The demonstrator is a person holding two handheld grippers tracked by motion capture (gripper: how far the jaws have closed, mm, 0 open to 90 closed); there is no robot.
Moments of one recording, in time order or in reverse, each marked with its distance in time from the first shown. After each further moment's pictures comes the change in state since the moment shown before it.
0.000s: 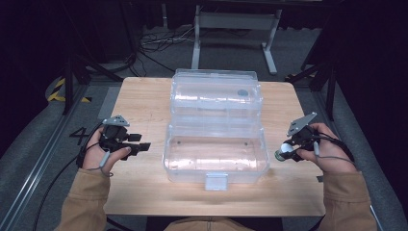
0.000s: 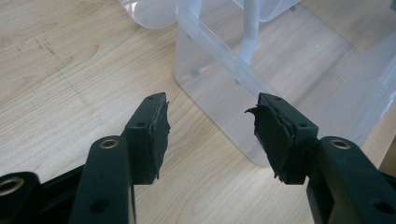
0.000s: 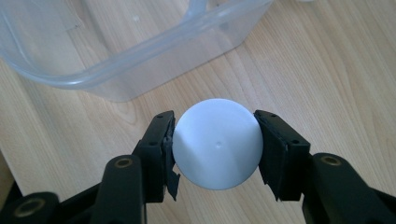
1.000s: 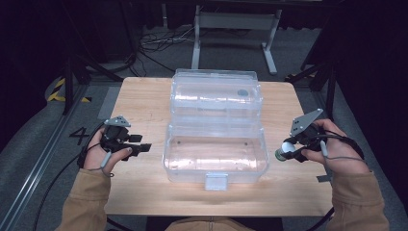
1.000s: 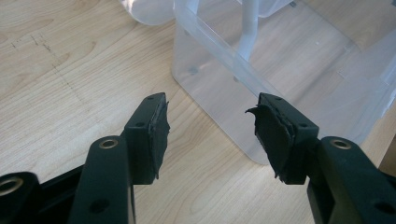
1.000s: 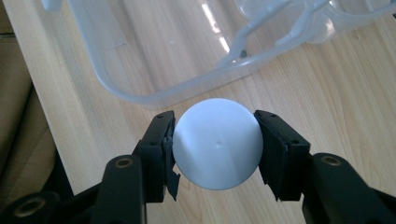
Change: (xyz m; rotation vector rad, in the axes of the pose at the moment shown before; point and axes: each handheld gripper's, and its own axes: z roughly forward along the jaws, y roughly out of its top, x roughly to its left) left arm -0.001 0.000 0.002 0.017 0.002 0.007; right arm 0.020 0.021 -0.036 -0.019 0.025 -0.097
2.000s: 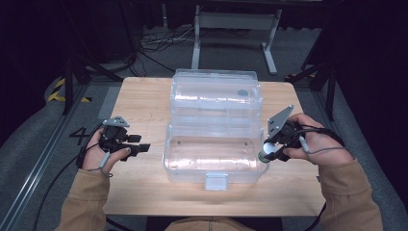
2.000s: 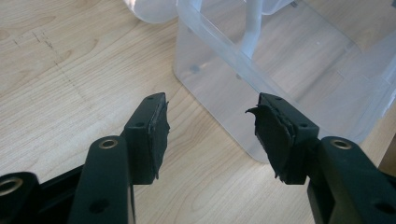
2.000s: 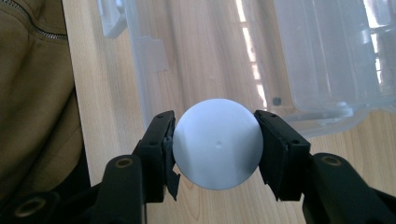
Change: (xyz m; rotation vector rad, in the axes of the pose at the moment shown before) left arm 0.002 -0.002 -0.001 -0.003 -0.003 -0.010; right arm 0.016 0.058 0.009 0.051 0.113 -0.189
